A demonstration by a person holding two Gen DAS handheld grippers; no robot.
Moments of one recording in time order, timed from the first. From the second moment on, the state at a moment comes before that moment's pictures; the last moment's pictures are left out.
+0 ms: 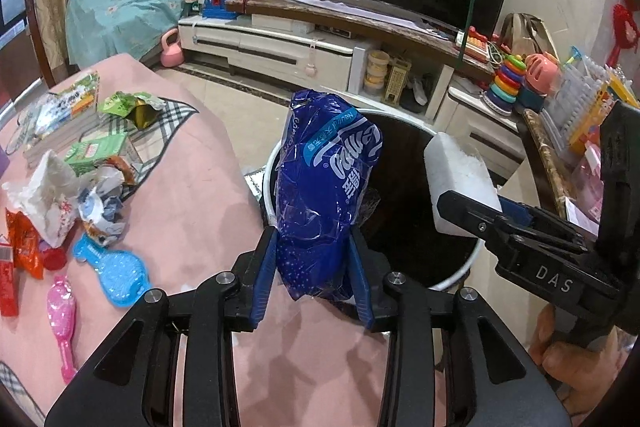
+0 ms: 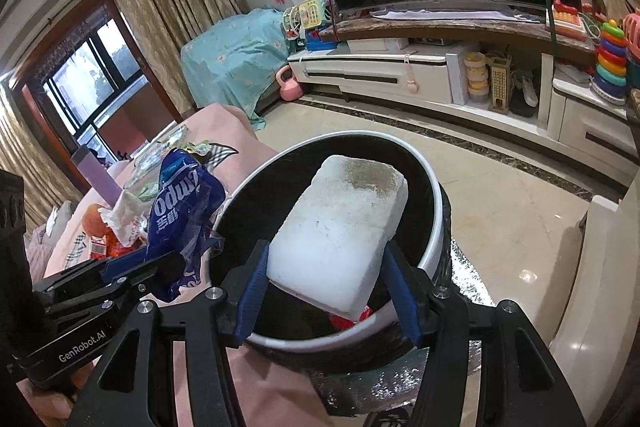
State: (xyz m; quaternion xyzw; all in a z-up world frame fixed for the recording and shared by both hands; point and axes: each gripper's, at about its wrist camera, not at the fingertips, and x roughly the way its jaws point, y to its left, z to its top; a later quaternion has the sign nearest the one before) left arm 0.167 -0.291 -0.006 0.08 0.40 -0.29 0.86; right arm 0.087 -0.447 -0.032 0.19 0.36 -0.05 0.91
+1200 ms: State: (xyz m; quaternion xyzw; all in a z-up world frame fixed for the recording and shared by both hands) left arm 0.134 -0.135 -0.033 0.00 0.42 -0.18 0.89; right arm 0.080 -0.362 -0.032 0.21 0.35 0.04 0.91
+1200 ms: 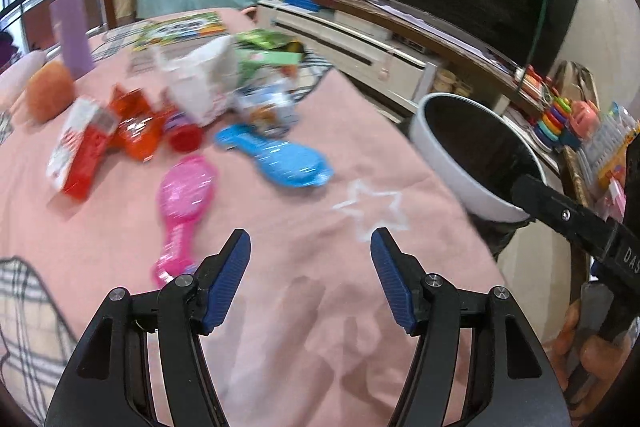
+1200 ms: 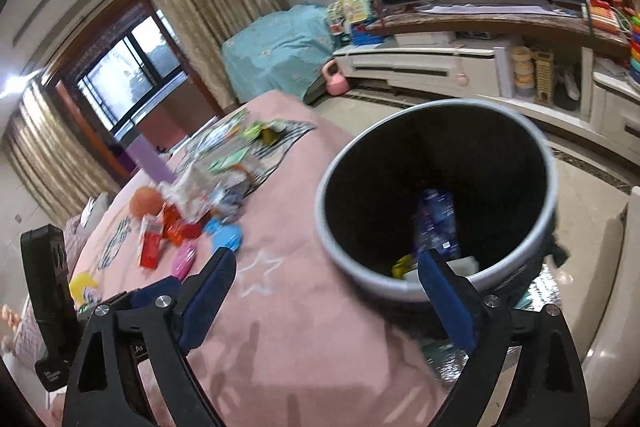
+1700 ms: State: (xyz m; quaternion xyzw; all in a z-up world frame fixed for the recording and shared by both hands) left arm 0.131 -0.048 -0.049 -0.05 0.43 -0.12 0.90; right arm 0.096 -0.284 -0.048 0.16 0.39 0.09 0.90
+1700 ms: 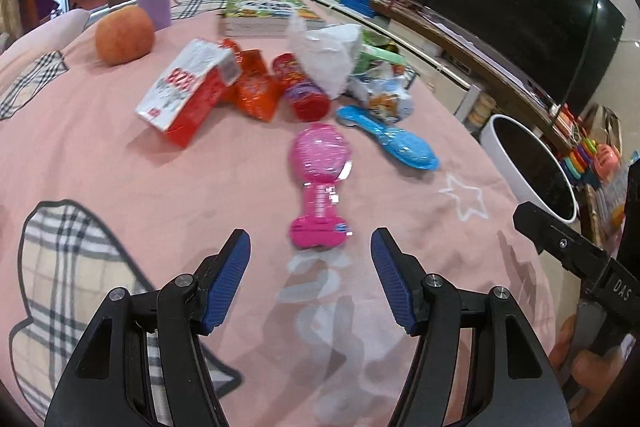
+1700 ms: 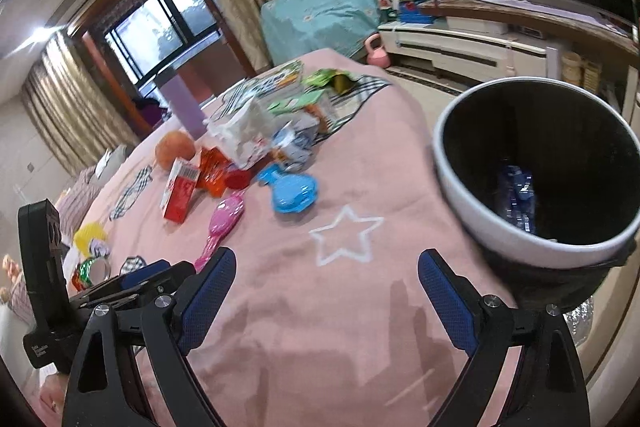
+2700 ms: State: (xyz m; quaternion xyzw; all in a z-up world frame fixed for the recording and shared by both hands) left arm 0.179 -0.066 -0.065 0.01 0.46 -0.13 0.88; right arm 0.196 -0.243 -0.078 0.02 0.45 0.17 0.88
